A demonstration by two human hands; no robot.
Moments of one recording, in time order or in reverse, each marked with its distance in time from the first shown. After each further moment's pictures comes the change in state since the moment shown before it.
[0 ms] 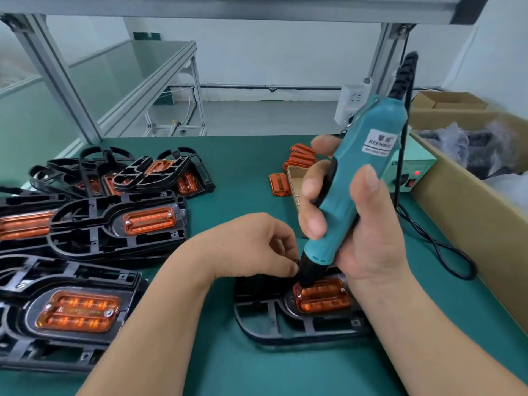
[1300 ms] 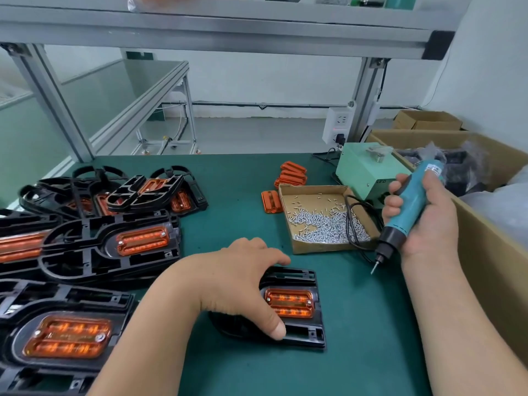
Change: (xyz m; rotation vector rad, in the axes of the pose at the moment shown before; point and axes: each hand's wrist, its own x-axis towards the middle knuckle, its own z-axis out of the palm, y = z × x) left_hand -0.019 0.001 -0.007 0.285 -0.186 -0.102; right_hand 0.003 -0.053 -0.140 -0.001 0.819 0.071
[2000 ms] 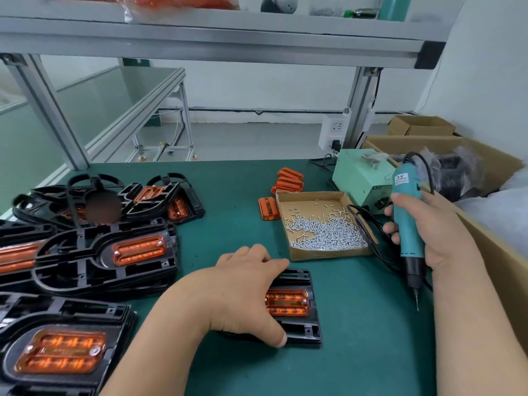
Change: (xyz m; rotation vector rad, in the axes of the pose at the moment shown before) left_hand 0.005 0.011 0.007 0.159 0.016 -0.073; right_hand 0.011 -0.023 -0.026 -0.726 -0.018 -0.038
